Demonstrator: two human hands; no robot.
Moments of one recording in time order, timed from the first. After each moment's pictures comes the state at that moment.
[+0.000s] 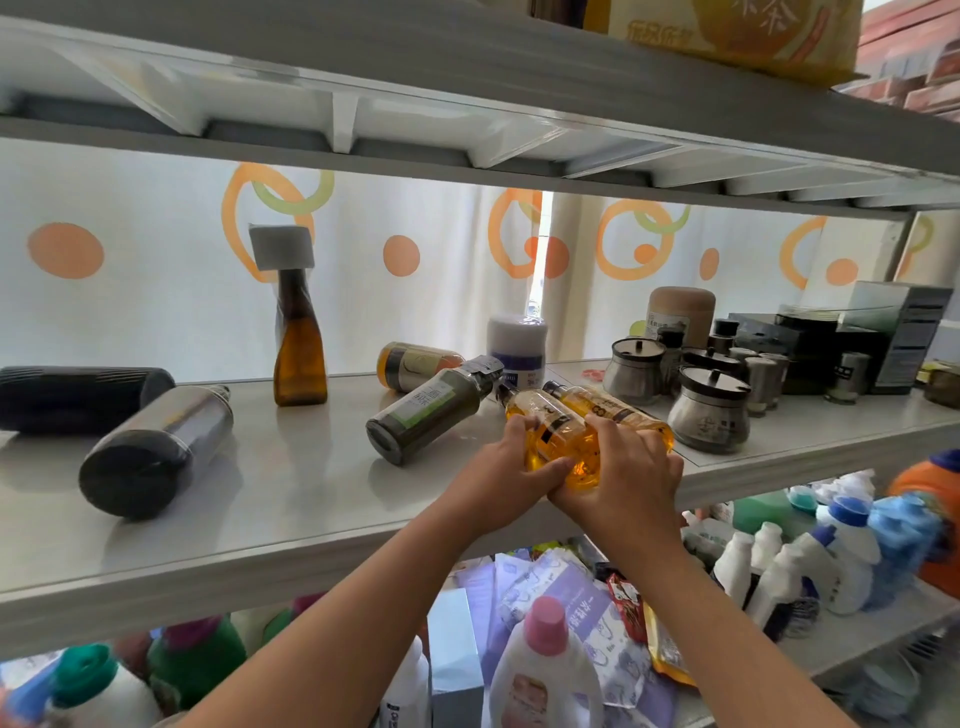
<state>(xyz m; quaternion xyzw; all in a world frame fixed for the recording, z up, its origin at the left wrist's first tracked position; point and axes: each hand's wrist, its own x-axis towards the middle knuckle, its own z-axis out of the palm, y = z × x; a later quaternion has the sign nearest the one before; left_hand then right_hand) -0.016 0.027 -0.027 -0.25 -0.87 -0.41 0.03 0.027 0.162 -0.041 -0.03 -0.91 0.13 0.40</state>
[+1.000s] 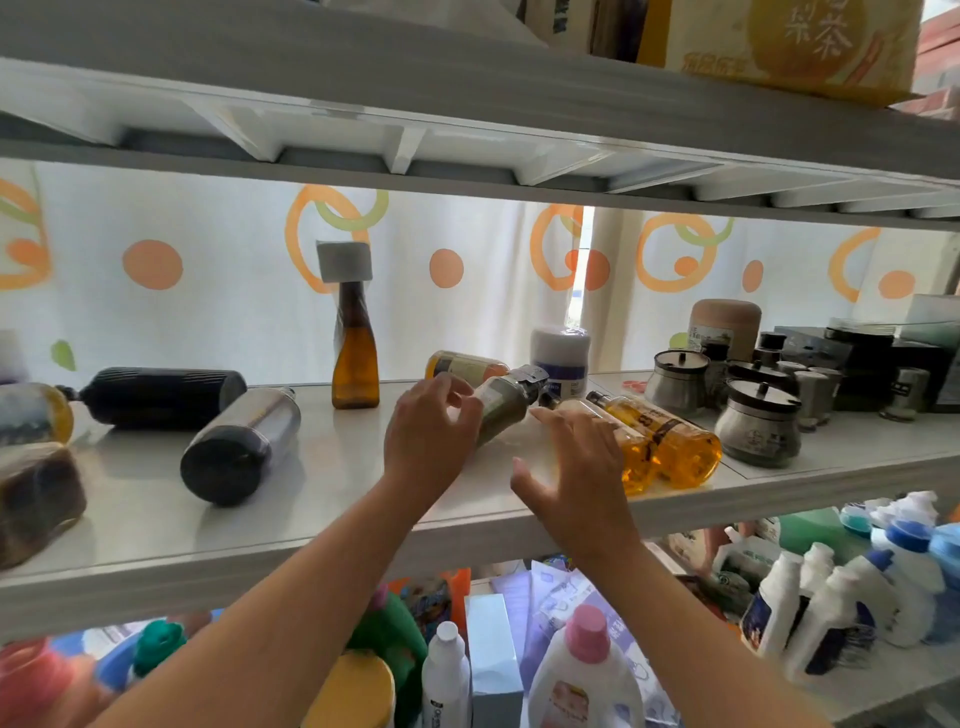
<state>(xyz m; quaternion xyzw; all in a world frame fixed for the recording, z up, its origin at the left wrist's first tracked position) -0.021 -0.061 0.003 -0.08 -0.85 -0.39 0.34 0.023 0.084 -0.031 0.12 -0.85 0.22 0.46</state>
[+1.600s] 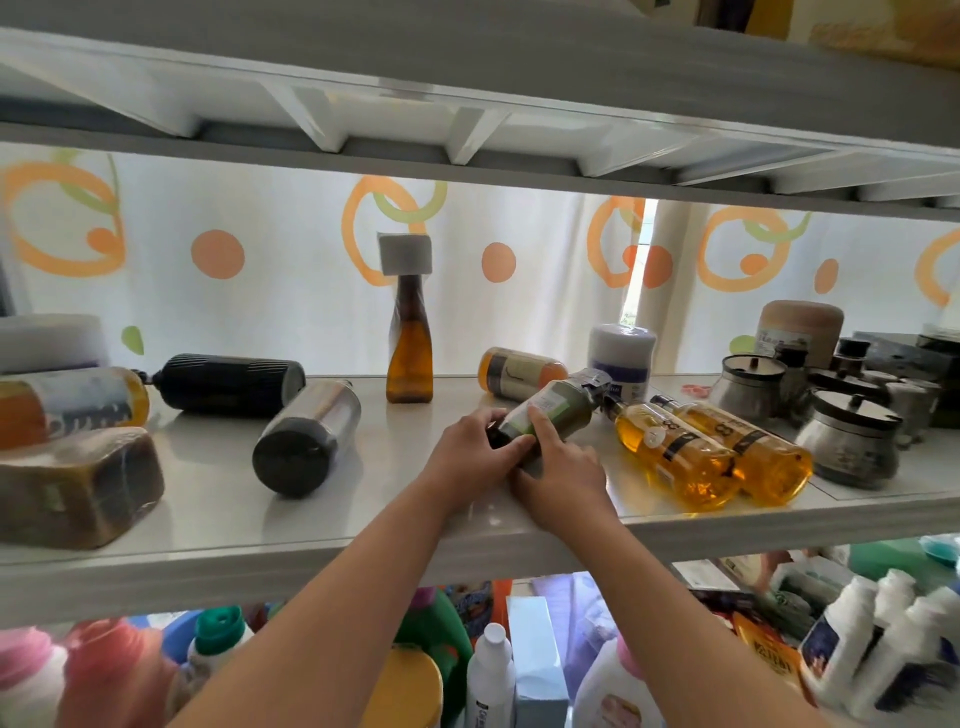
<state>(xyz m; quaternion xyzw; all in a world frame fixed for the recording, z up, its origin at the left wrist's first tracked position) -0.038 -0.098 -0.019 -0.16 -0.87 -0.43 0.17 -0.021 0.027 -0.032 0.06 -0.95 0.24 0.19</state>
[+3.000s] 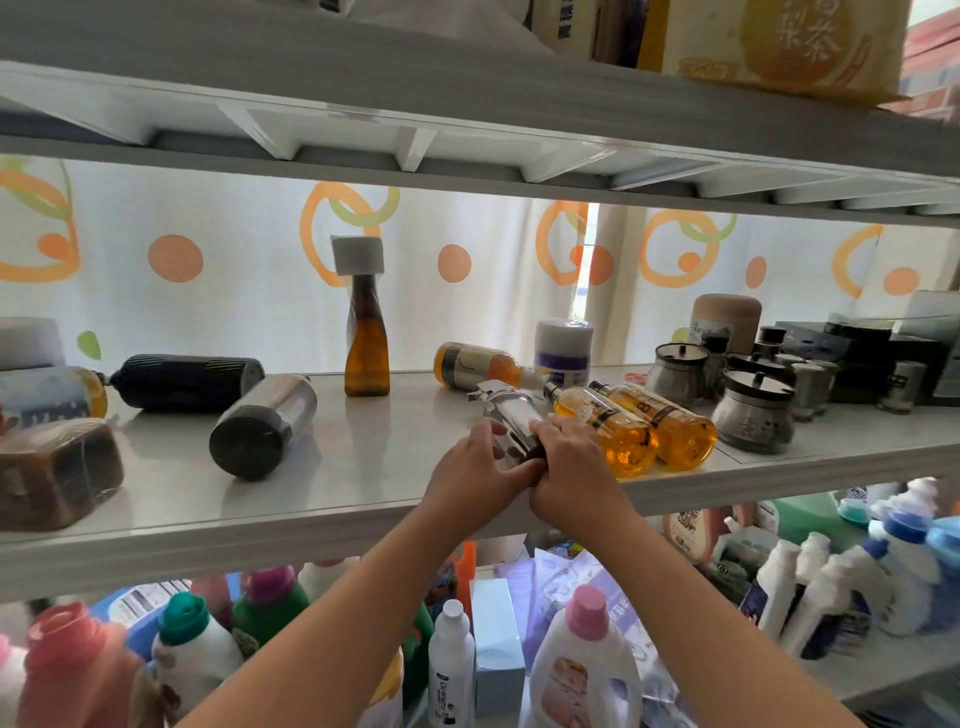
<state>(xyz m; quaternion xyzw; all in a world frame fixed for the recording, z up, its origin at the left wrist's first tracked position) 0.019 -0.041 -0.028 -0.13 -0.90 -0.40 0.13 0.039 0.082 -0.021 0.11 -0.94 0.20 0.24</state>
